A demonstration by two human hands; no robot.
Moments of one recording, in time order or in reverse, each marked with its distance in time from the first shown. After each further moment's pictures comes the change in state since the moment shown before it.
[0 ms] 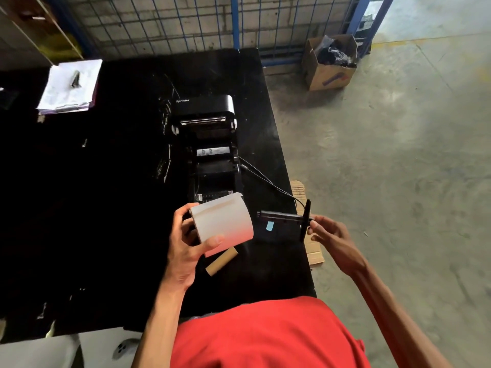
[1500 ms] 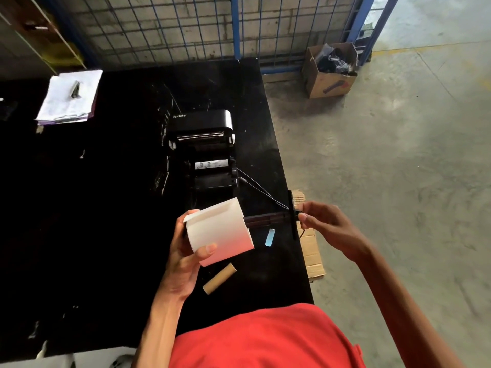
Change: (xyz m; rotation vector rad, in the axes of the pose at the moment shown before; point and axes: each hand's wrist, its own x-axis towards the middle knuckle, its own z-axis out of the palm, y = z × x) left_hand 0.025 0.013 0.011 -0.150 -0.098 -0.014; right_hand 0.033 -0.098 0.017 -0.246 -0.248 -0.120
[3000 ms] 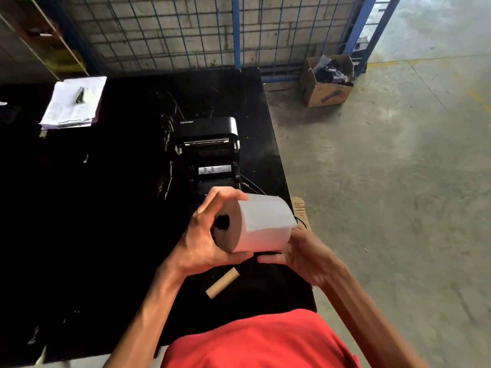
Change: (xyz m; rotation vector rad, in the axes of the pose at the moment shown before) left_hand 0.017 0.077 0.037 0.817 -0.349 0.452; right_hand -0.006 -0.018 0.083 0.935 -0.125 0.355
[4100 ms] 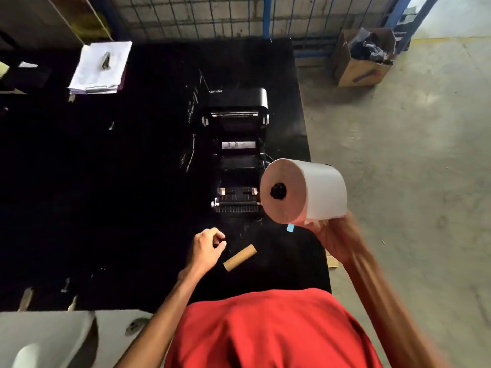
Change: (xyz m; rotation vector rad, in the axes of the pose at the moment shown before) left_hand -0.097 -0.159 0.056 0.329 0.073 -0.747; right_hand 0.019 0.002 -0.028 -0.038 -0.009 -0.362
